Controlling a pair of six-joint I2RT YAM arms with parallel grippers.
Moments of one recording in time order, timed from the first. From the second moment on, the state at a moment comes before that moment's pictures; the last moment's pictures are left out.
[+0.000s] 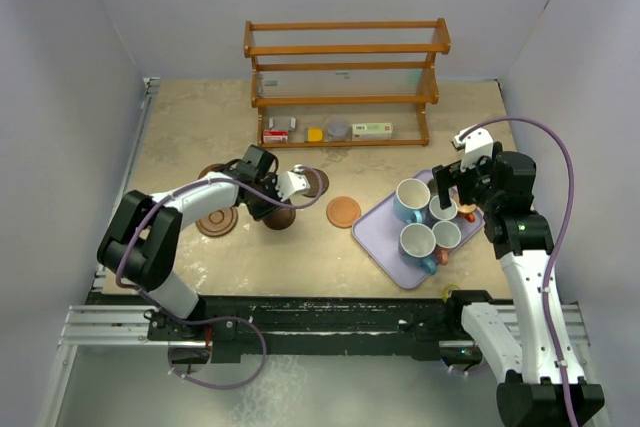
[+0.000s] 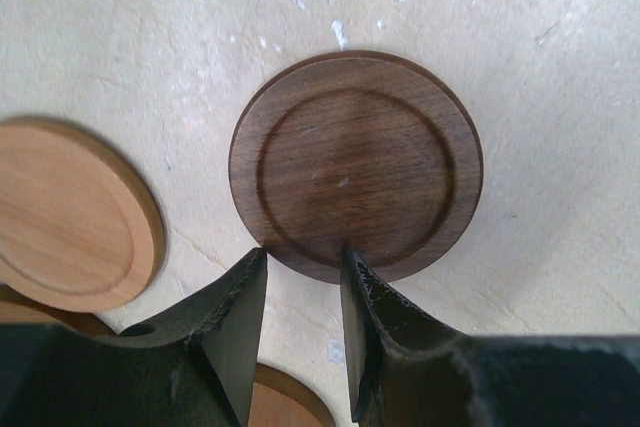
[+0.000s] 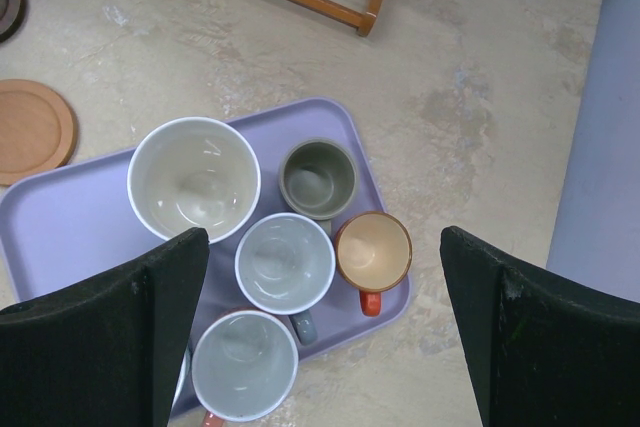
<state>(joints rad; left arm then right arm) -0.47 1.62 0.93 -0.48 0.15 0.67 0.00 0.78 0.88 -0.60 -0.15 -0.35</state>
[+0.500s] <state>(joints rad) -0.38 1.56 0.87 -0.51 0.05 0.68 0.00 0.78 0.88 -0.60 -0.18 -0.35</state>
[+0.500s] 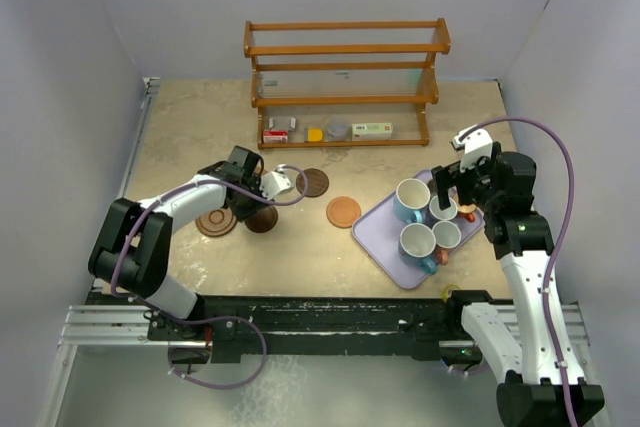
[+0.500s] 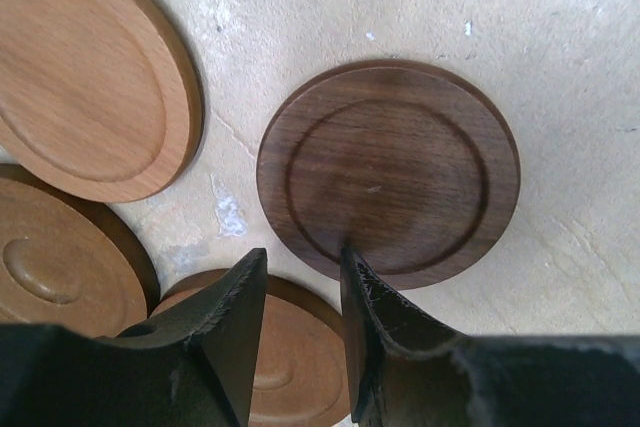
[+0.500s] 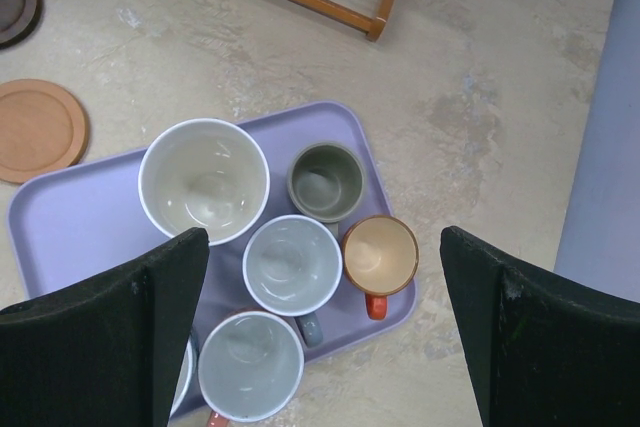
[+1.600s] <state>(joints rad) -0.36 1.58 0.91 -0.59 0.01 0.64 0.00 0.77 0.88 -0.60 -0.18 -0.35</state>
